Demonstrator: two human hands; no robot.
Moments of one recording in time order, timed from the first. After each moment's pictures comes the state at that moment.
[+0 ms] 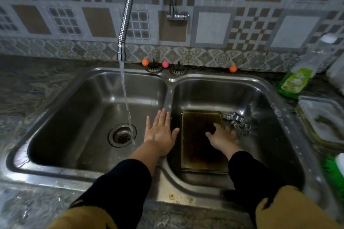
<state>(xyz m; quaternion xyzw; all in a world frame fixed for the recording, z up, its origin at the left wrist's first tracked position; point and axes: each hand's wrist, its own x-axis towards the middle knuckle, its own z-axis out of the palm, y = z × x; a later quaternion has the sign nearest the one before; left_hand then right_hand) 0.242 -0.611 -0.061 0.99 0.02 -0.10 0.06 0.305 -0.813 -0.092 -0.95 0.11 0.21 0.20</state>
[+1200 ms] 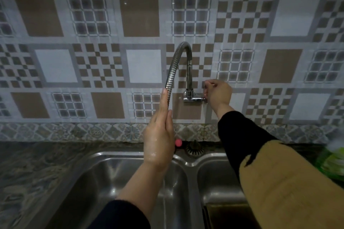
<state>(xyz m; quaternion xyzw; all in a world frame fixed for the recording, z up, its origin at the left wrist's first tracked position) 0.391 -0.524 0.102 0.78 -0.09 0.43 0.45 0.573 -0.666 0.143 -0.75 0.00 -0.29 0.59</state>
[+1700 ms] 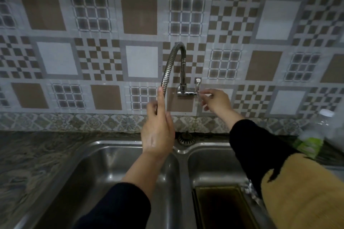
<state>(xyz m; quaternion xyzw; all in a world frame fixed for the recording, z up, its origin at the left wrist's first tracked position) 0.364 -0.529 0.108 0.88 0.00 0.35 0.31 0.493 -0.698 0.143 -0.86 -0.03 -0.14 0.50</state>
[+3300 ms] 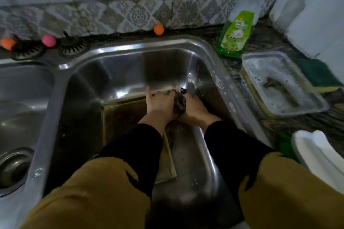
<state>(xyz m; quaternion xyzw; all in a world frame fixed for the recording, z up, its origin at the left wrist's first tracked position) 0.427 -0.831 -0.136 0.99 -0.11 -0.11 -0.05 0.417 -0.942 -0.158 -0.95 0.06 0.16 0.27</state>
